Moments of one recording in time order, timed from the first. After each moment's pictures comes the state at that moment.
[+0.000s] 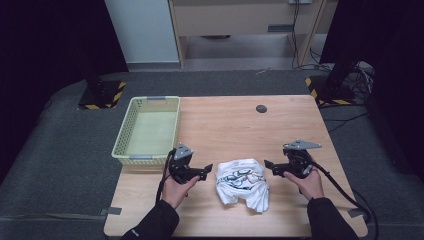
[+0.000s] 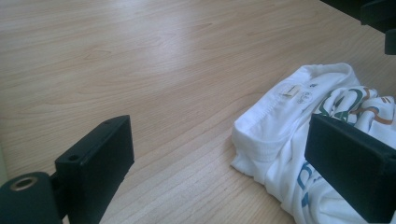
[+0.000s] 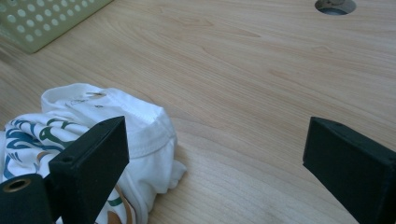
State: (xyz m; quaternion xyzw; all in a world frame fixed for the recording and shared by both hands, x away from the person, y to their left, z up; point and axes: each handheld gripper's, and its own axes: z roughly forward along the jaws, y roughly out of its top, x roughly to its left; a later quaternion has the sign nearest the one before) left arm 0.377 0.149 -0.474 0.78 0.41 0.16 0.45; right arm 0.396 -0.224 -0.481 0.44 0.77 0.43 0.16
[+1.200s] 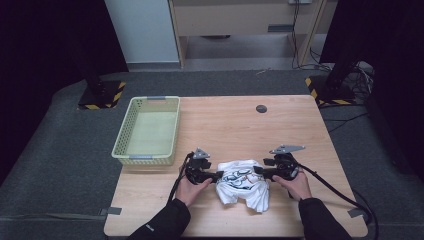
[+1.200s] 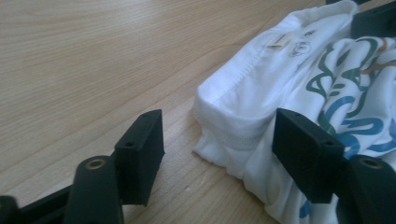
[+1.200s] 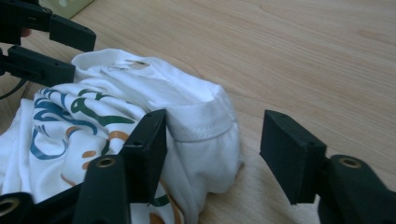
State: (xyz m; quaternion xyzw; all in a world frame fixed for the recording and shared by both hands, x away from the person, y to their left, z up) left arm 0.395 0.115 -0.514 0.82 0.41 0.06 0.41; right arm 0.402 -0.197 -0.511 0.42 0.80 0.43 0.08
